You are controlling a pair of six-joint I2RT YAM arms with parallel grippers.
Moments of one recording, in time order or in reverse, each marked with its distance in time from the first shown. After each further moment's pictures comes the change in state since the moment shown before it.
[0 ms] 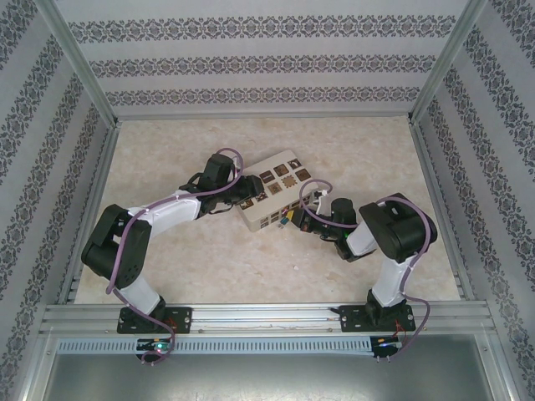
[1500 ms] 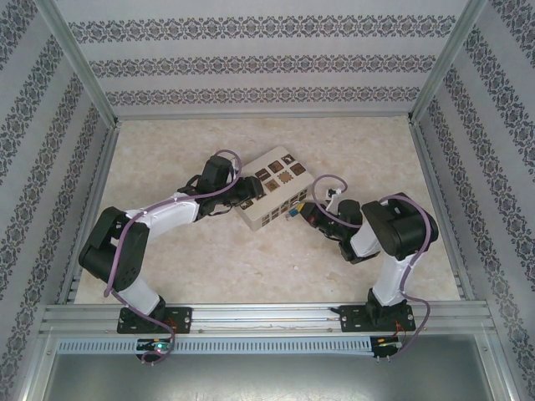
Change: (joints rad) left arm 0.000 -0.026 -0.031 0.021 0.000 -0.023; right arm -0.059 -0.005 -0.040 0.087 0.126 0.190
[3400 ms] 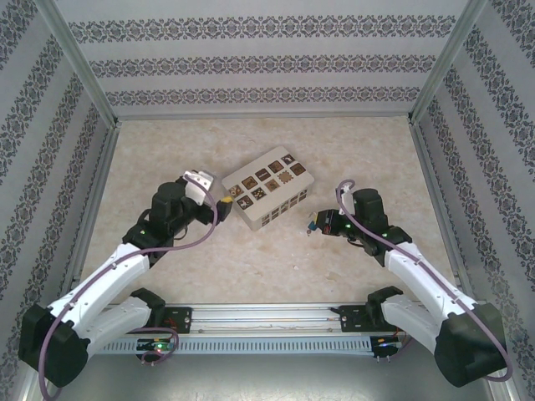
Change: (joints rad) left arm 0.033 -0.686 -0.327 -0.122 -0.344 1.032; right arm 0.021 -0.892 0.209 -1.510 0.059 -0.479
